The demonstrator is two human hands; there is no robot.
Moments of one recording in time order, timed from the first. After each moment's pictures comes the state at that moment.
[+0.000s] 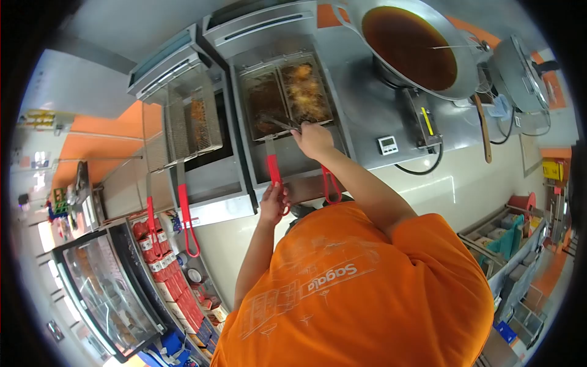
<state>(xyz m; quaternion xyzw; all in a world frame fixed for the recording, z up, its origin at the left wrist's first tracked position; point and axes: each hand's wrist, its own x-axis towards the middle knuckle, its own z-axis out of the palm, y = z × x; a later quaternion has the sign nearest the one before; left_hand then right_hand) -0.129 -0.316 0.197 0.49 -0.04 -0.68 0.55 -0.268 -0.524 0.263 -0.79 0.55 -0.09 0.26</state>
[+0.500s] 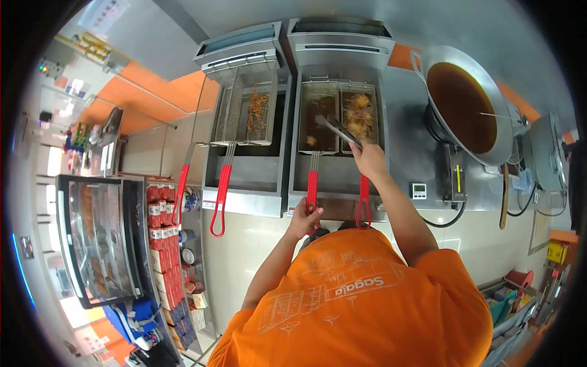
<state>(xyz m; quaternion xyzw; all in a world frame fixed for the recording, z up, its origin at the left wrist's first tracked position) -0.131 -0.297 0.239 0.53 -0.23 -0.61 0.55 -0.272 -0.545 0.288 -0.82 0.52 -0.12 0.20</state>
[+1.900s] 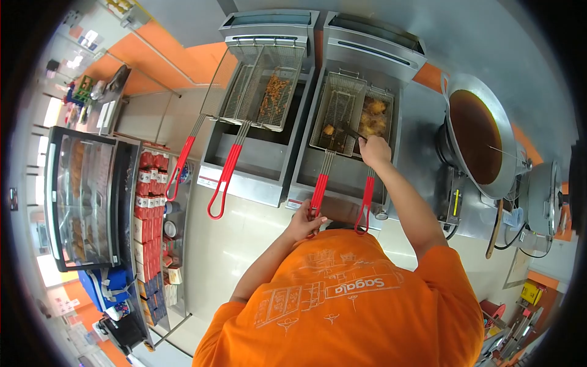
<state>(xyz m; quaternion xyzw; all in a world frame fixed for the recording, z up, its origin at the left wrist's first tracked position) -0.140 -0.274 0.254 0.50 -0.22 -0.62 0.56 -0.226 -0.577 0.291 -0.83 0.53 0.02 0.18</state>
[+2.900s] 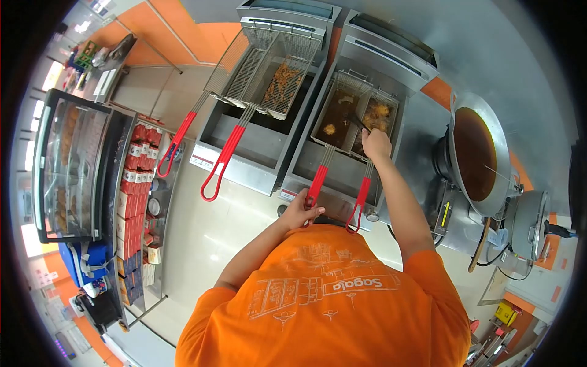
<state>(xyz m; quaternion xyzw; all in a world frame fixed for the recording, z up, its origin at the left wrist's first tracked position) -0.136 -0.284 0.252 0.52 -0.23 -0.60 0.55 -0.209 -0.598 0.274 -0.83 0.54 0.02 0.14</state>
